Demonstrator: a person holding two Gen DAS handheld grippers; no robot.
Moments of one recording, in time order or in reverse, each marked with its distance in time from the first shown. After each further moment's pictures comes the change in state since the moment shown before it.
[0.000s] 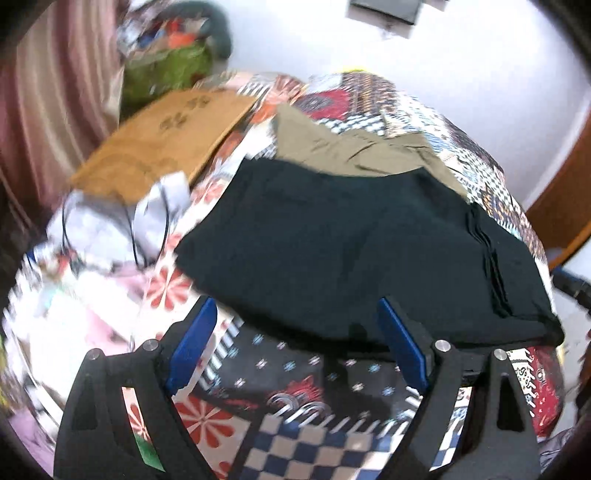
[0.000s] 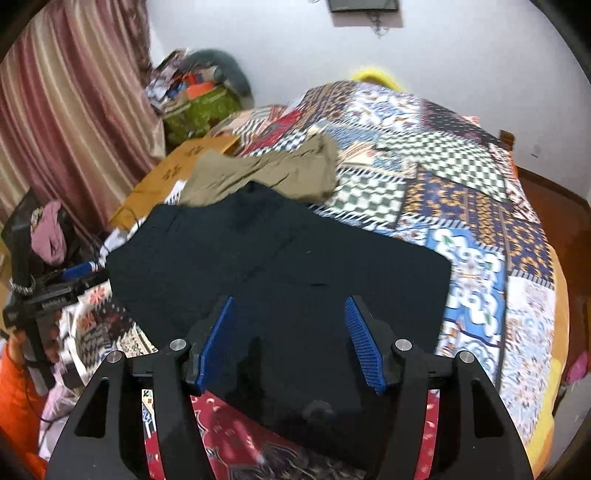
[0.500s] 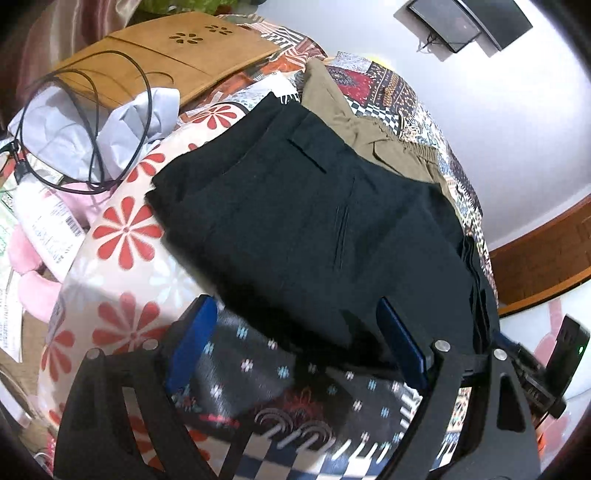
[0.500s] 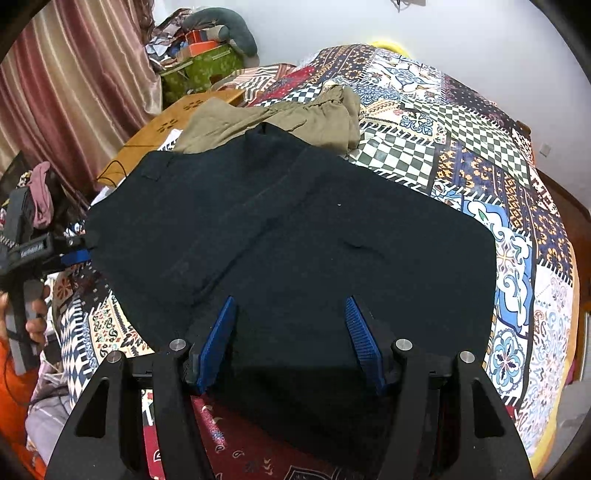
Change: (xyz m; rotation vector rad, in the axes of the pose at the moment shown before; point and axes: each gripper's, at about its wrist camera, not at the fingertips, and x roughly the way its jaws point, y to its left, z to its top) left arm 0.046 0.038 -0.006 -0.276 0.116 -0.235; right arm 0.035 0.019 -0.015 -0.043 0.117 -0.035
